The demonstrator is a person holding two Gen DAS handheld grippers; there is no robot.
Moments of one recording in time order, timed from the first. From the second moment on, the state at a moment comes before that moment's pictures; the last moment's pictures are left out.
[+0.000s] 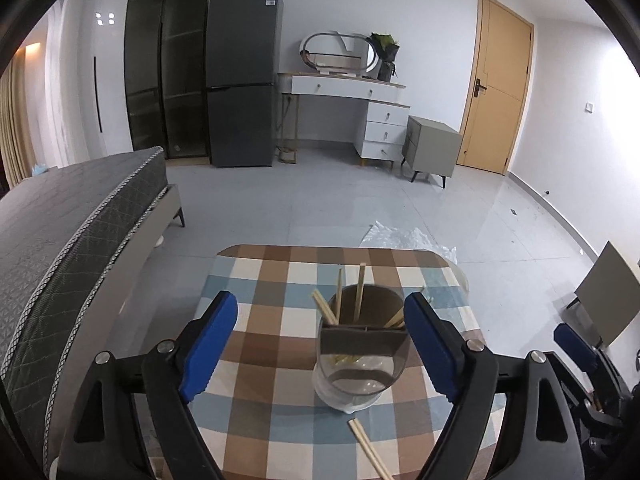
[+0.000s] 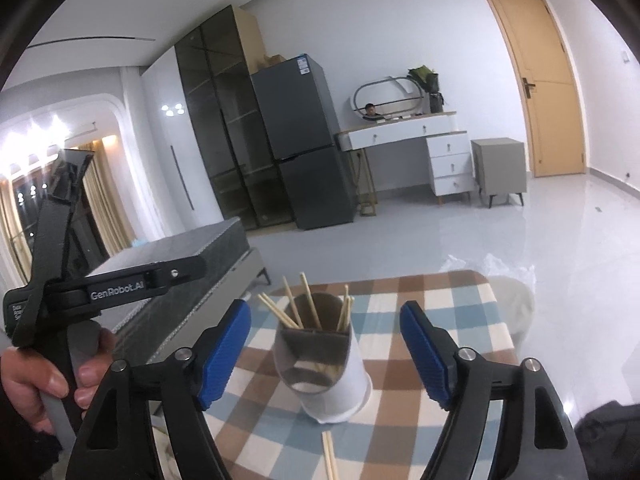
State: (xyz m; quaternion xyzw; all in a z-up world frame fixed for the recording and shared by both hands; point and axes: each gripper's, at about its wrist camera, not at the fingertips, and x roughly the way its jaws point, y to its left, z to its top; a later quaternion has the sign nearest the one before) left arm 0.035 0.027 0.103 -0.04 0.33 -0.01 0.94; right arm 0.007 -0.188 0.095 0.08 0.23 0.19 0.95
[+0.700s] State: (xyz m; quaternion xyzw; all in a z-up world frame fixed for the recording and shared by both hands) left arm -0.010 0.042 0.032 -0.08 0.32 0.00 0.94; right arm -0.014 -0.183 0.033 0.05 0.31 0.16 0.94
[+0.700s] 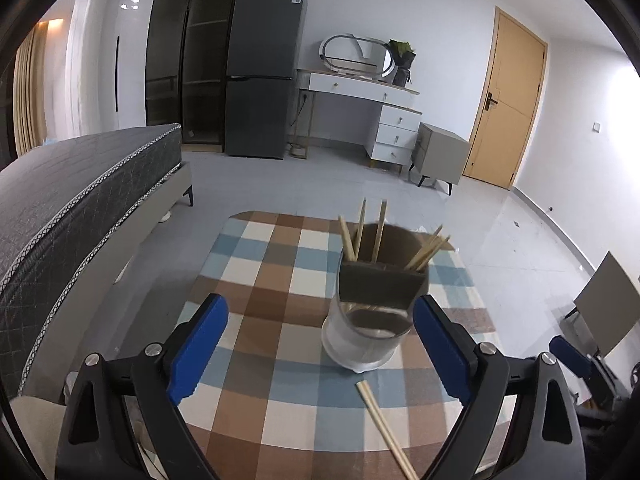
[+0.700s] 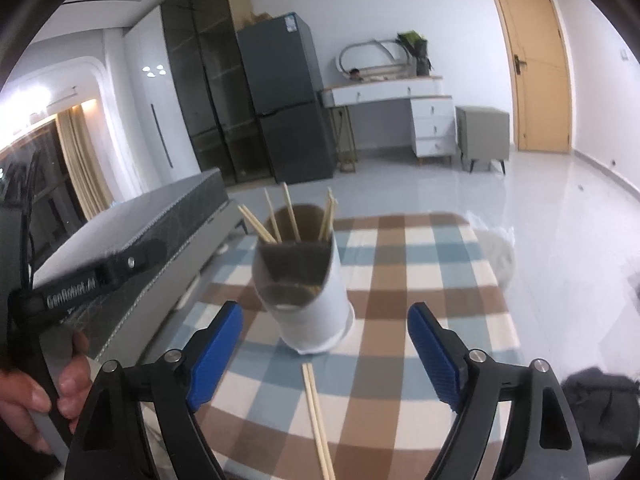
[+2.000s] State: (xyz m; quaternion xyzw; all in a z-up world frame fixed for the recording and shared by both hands) left arm 0.041 0.095 -0.085 -0.20 0.51 0.07 0.83; right arm 0.069 -0.111 -0.118 -0.11 0.52 0.14 0.84
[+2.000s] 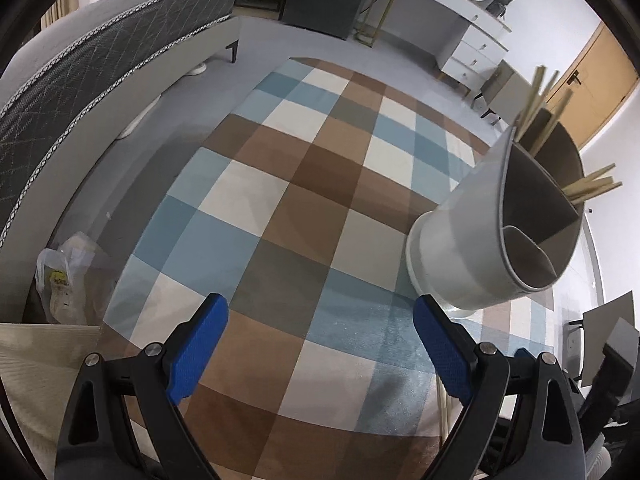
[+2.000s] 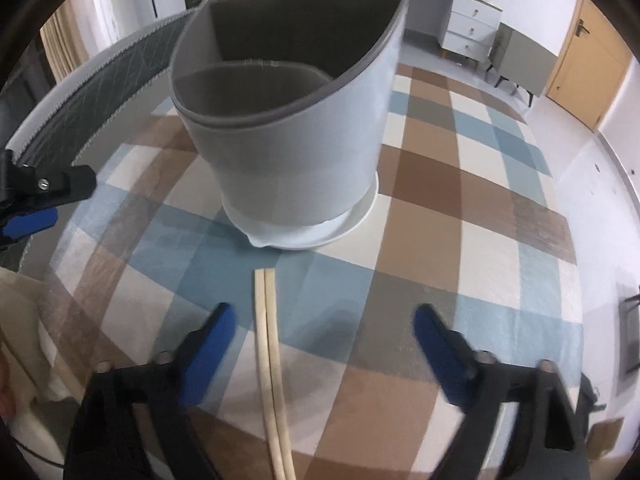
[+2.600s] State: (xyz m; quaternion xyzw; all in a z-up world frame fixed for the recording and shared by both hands) left arm 0.046 0.100 -0.095 -0.21 0.54 0.07 0.82; right arm 0.073 -0.096 -0.132 -0.14 0.54 0.15 0.82
